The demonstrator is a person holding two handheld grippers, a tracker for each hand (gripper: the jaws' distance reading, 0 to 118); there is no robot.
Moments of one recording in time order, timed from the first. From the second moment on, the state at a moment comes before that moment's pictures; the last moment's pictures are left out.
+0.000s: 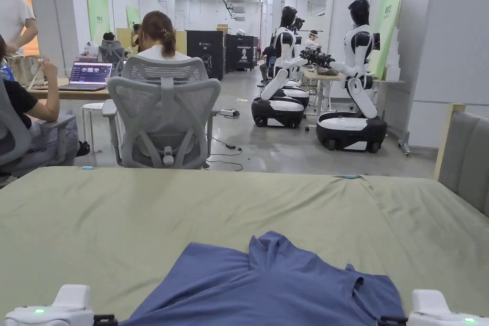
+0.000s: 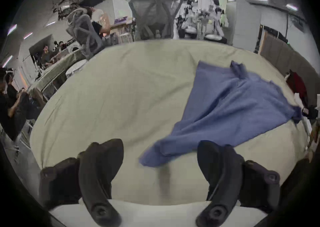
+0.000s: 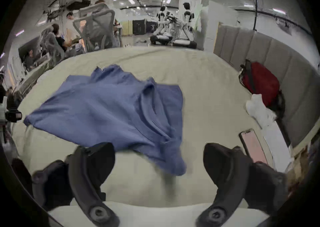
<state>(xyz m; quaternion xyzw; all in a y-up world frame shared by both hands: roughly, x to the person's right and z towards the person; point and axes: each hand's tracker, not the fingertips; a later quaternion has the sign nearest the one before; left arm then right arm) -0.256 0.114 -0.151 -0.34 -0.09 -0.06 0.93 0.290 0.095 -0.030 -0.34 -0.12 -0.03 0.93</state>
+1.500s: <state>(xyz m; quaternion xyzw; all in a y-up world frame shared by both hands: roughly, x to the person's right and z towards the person) -0.279 0.073 -0.234 -0.48 -0.13 0.11 0.86 0.138 0.117 -0.109 -0.26 0.01 0.02 0.97</state>
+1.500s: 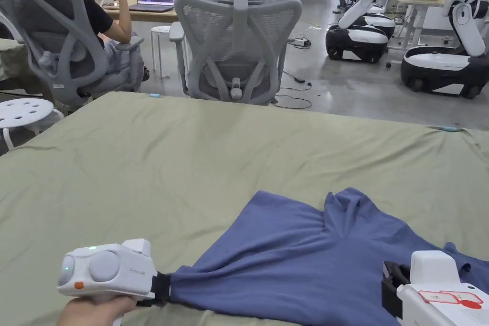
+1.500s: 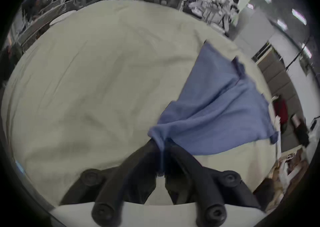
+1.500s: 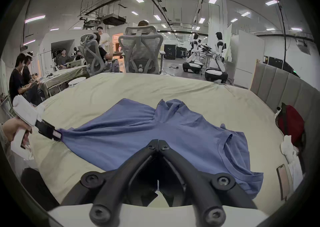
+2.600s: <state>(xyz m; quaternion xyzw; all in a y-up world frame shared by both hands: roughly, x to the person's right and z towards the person) -0.261 0.067 -0.235 -0.42 -0.11 0.05 0.90 0.306 0.039 -0.363 -0.42 0.02 -0.03 0.91</state>
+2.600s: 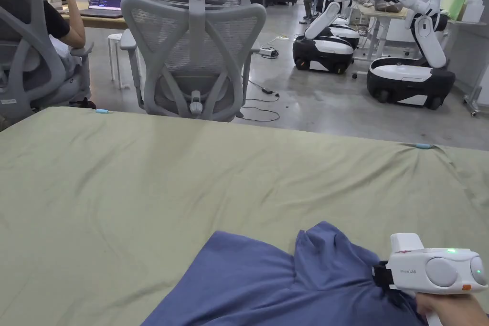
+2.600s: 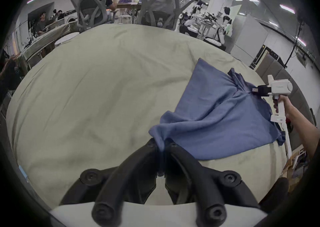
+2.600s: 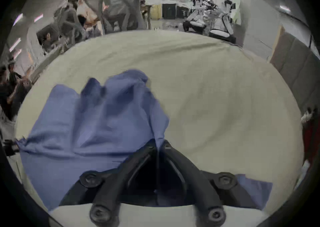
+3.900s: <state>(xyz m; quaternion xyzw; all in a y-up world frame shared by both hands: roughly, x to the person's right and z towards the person) -0.142 0.465 -0.460 -0.08 -0.04 -0.02 1.00 0.312 0.508 -0.303 0.02 -0.16 0.08 0.98</state>
